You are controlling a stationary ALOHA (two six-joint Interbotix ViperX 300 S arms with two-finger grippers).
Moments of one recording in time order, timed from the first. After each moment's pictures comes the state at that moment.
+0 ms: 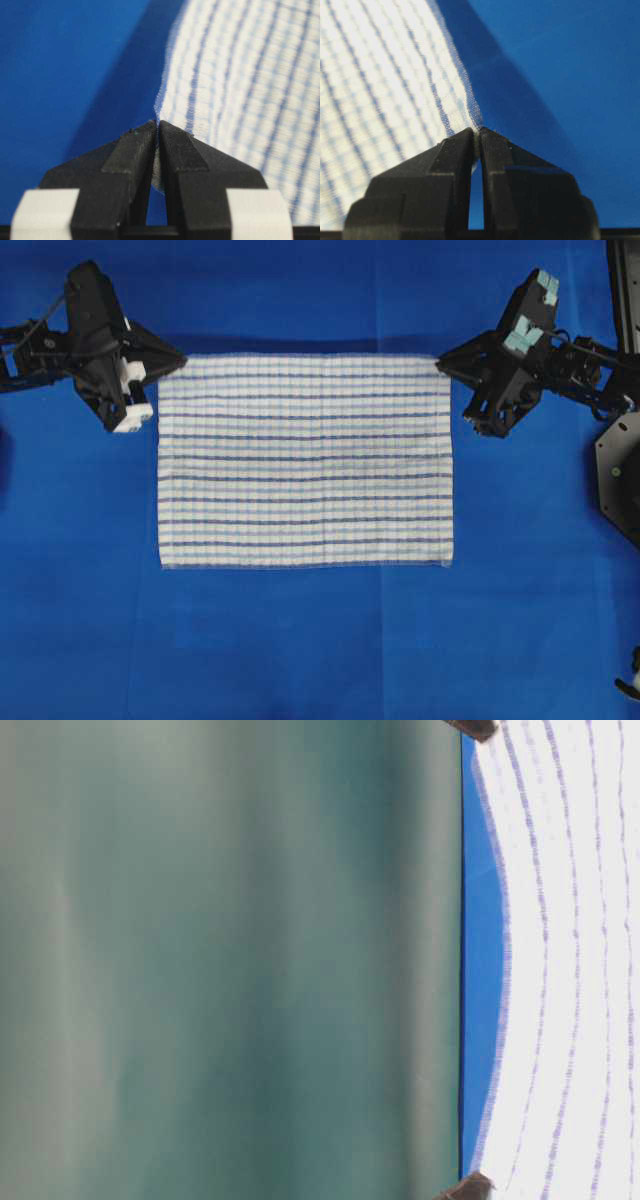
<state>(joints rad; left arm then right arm) 0.33 -0.21 1.12 -0.04 -0.30 0.01 -0.34 -0.27 1.18 0.25 -0.32 0.04</state>
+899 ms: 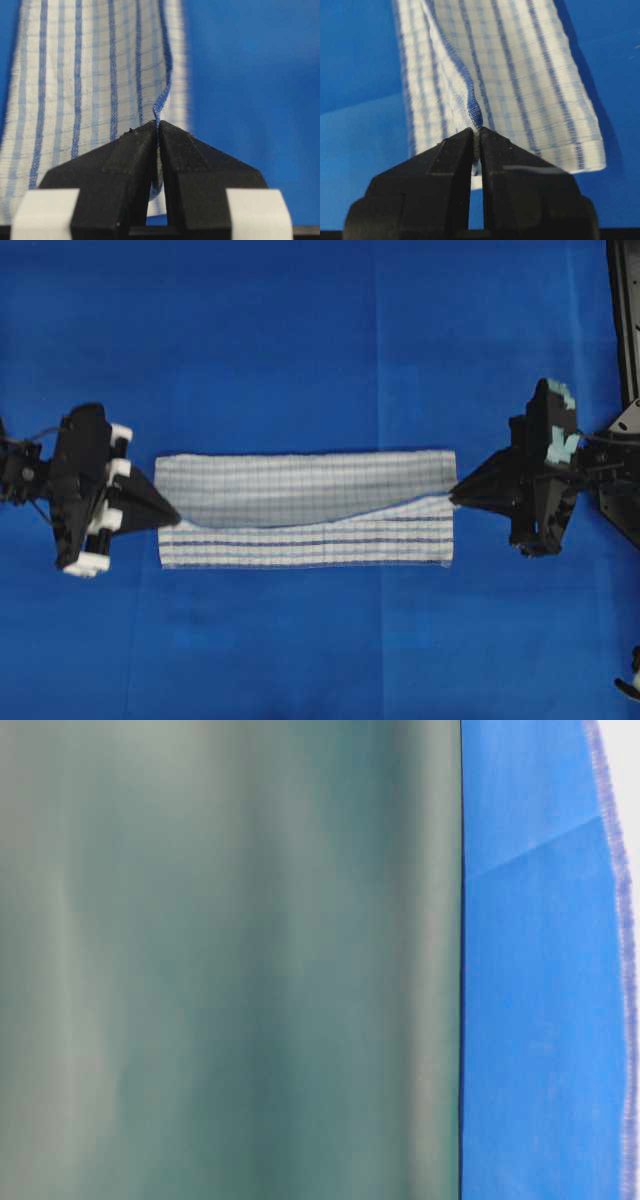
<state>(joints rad) -0.24 -0.27 1.14 -0.04 -0.30 -0.24 0.21 -0.42 1.26 0.42 -0.26 0.20</state>
